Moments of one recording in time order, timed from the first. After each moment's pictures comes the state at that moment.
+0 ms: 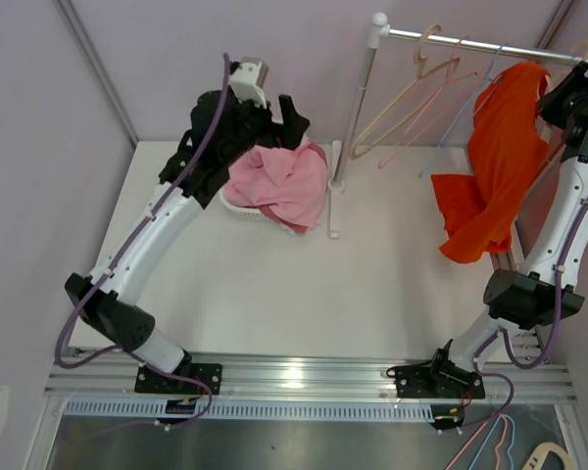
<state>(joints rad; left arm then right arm) -0.50 1.59 1.82 -0.30 0.05 -0.24 -0.42 1.77 2.37 -0.87 -0.20 0.22</state>
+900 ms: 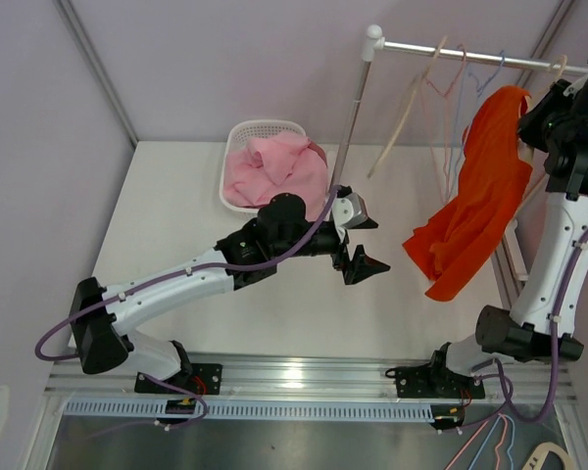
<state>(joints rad) -1.05 1.41 1.26 0.09 0.40 0.00 -0.28 1.48 2.18 -1.00 -0.06 0.26</state>
